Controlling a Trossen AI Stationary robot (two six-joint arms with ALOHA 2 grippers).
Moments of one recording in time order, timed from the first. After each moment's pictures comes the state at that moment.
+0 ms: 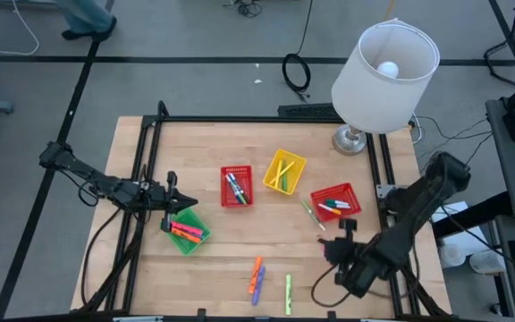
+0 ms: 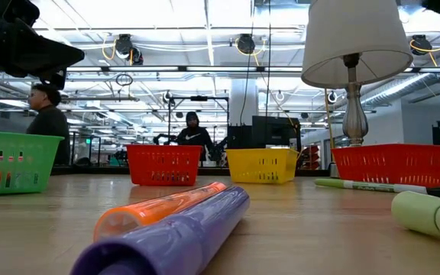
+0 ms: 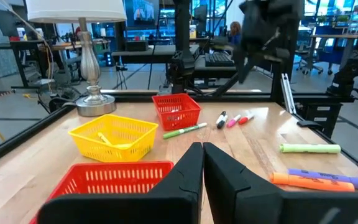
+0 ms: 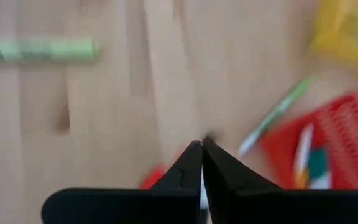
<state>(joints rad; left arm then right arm) -0.46 0.33 0.02 0.31 -0.45 -0.01 0.85 1.53 1.18 -1.05 0.46 0.91</state>
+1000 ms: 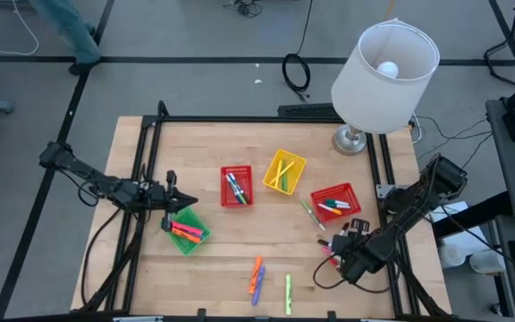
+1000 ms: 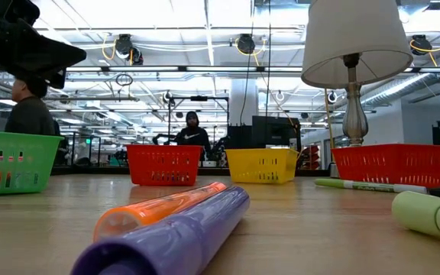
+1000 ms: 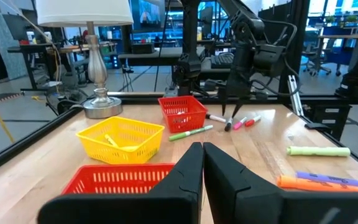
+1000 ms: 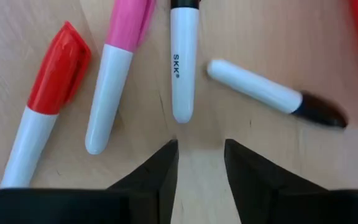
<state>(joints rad) -0.46 0.33 0.02 0.32 -0.47 0.00 0.82 1.60 0.79 -0.87 0.13 1.08</state>
